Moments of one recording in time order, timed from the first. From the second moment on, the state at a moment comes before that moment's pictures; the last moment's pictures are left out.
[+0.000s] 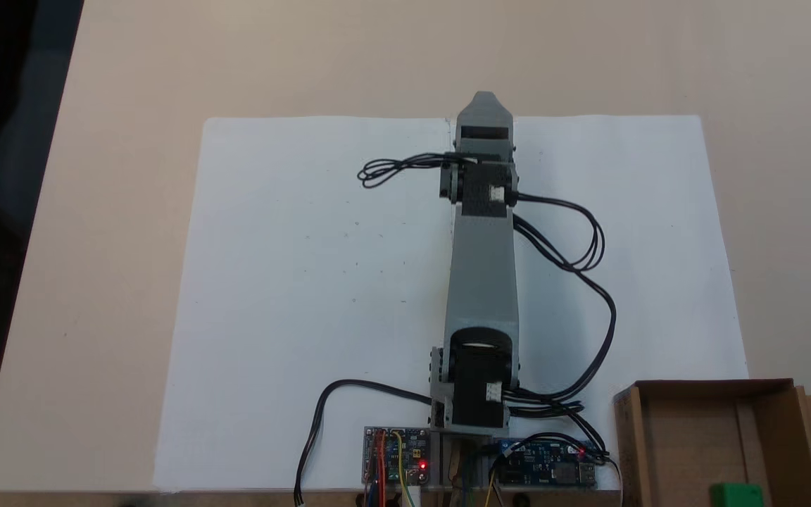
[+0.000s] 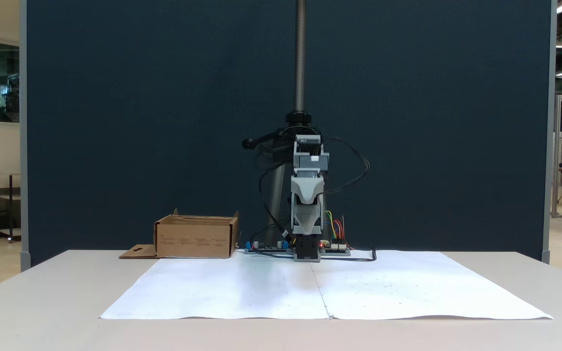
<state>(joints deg) 3.5 107.5 115.8 10.6 -0.1</state>
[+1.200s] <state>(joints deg) 2.5 128.7 174.8 -53.9 -0.1</state>
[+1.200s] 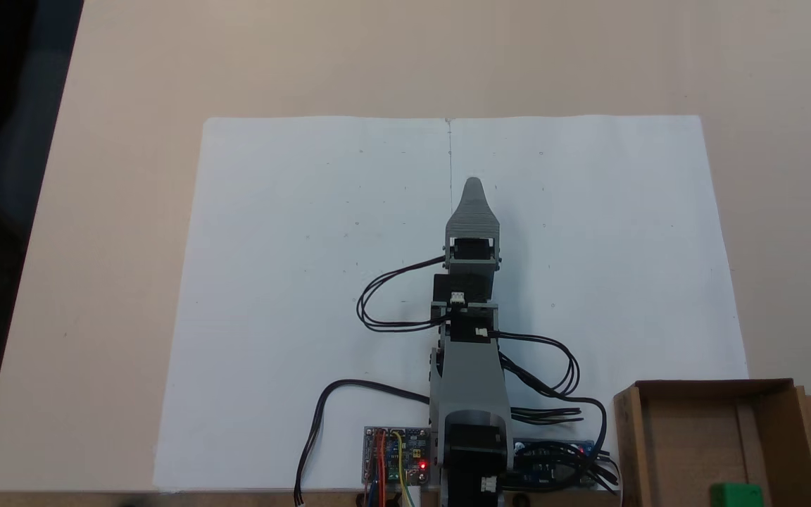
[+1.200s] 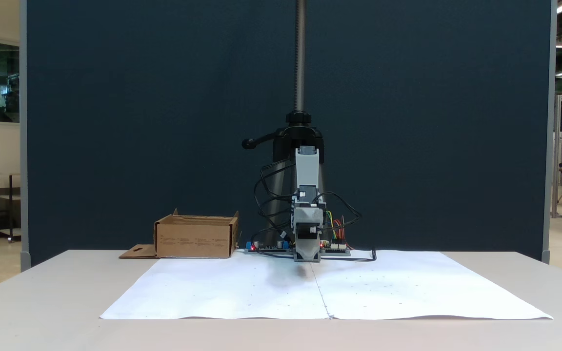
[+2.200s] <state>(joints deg) 2.5 128.7 175.2 -64.1 -0.1</state>
